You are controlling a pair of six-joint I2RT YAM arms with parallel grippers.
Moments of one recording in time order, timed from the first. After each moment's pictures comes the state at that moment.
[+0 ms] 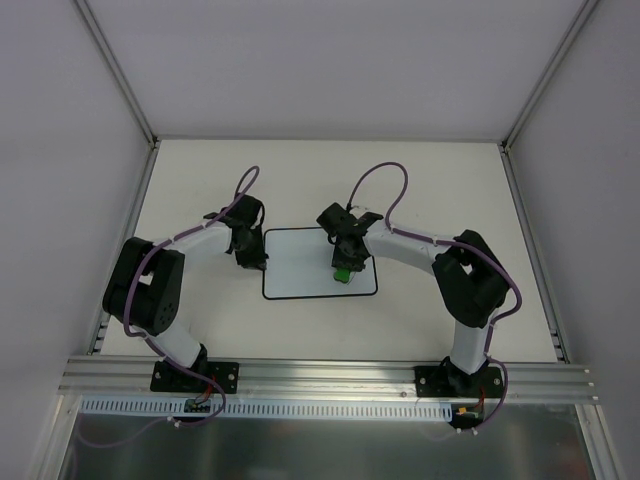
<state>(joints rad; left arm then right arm) -0.35 1.64 0.92 -0.49 0.04 -0.53 0.81 1.86 1.27 -0.68 0.28 0.91</state>
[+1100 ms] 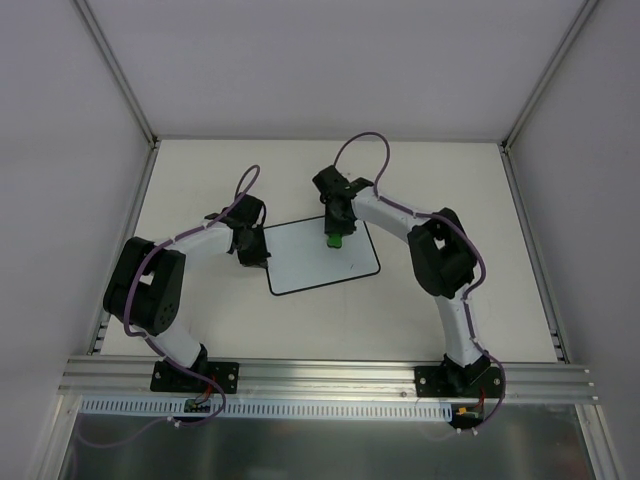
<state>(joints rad) -0.36 1.64 0.92 -0.45 0.05 -0.56 0.67 2.15 1.68 -0.72 0.20 0.62</state>
